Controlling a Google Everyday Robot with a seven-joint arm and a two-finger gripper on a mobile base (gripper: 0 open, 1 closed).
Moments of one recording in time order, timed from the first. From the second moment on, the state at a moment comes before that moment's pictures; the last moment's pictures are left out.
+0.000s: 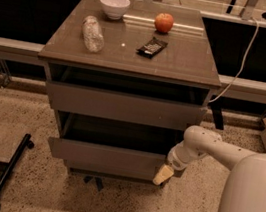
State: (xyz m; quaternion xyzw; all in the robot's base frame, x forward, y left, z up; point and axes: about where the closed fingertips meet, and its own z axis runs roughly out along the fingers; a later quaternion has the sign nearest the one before) arm 0.603 -0.201 0.405 -0.51 0.84 0.12 0.10
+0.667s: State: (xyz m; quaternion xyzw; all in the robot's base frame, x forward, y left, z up) arm 0.603 -0.200 0.414 -0.51 0.84 0.12 0.10
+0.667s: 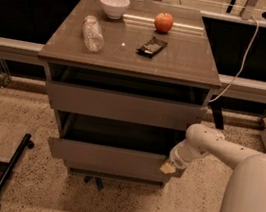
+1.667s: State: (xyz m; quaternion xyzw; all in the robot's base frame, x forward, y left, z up) arm 0.602 -0.200 0.422 -0.51 0.84 0.12 0.10
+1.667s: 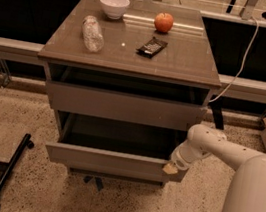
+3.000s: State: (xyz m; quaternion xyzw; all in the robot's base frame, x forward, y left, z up) arm 0.539 -0.205 0.409 -0.52 0.83 0.17 0.03
